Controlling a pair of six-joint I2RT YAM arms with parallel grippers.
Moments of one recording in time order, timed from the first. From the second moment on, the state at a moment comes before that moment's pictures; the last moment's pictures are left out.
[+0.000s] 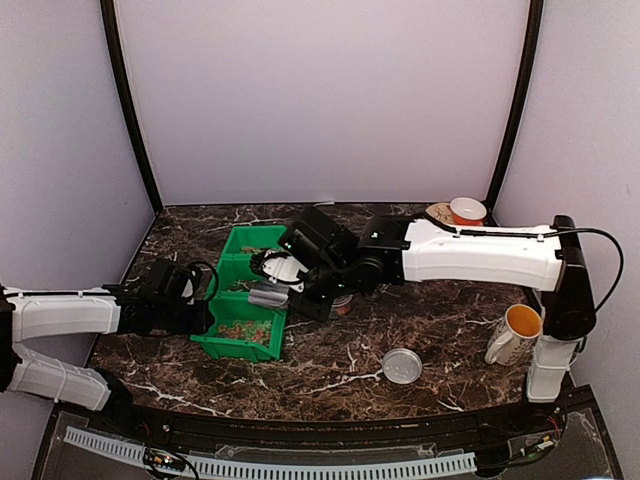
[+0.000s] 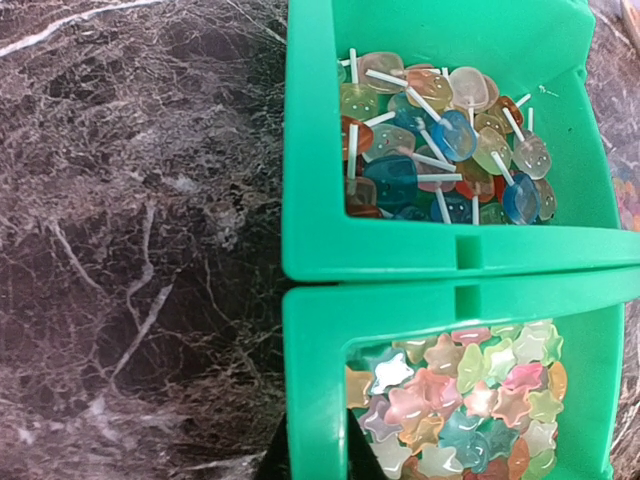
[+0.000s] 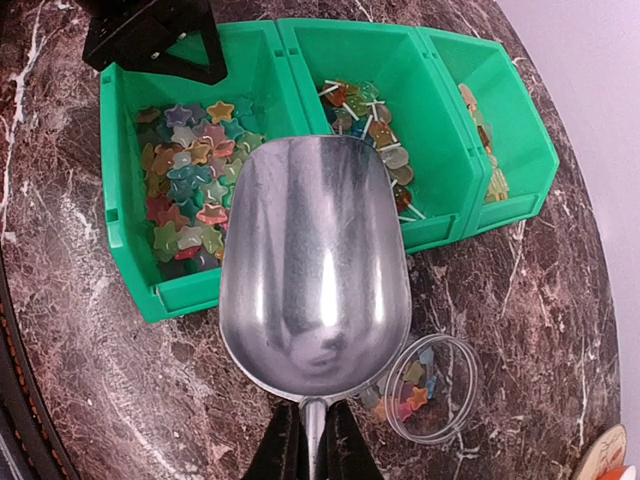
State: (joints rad) left arm -0.54 1.17 0.50 -0.26 -0.05 -0.54; right arm 1.20 1.89 1.70 -0.73 0.22 -0.21
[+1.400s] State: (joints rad) left arm -0.48 1.12 0.38 -0.07 0.14 -0.66; right arm 1.20 1.82 1.73 -0.79 0.10 -0.18
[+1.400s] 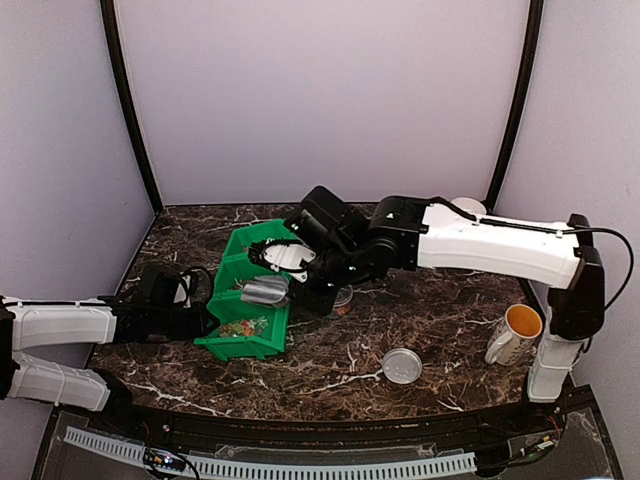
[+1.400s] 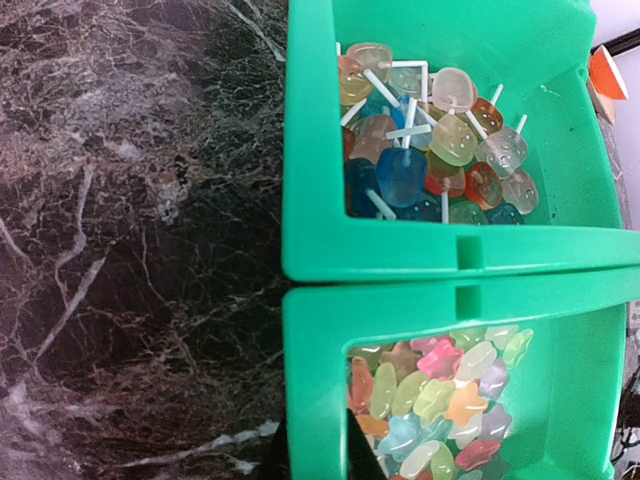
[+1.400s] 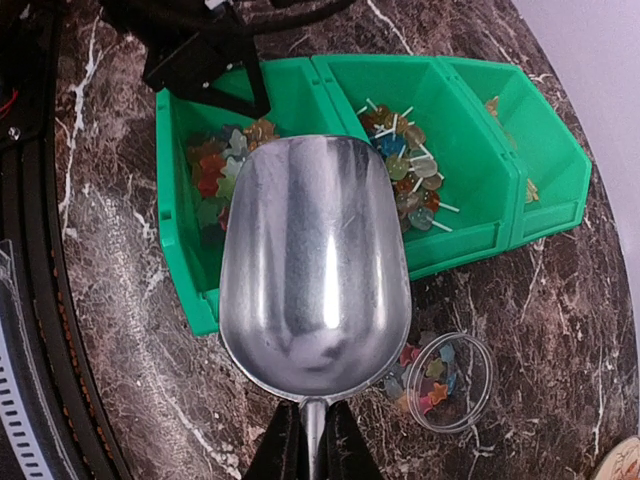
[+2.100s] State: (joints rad) left arm -0.55 1.19 0.52 -0.28 -0.04 -0.56; right arm 1.23 2.26 2.19 -1.14 0.19 -0.30
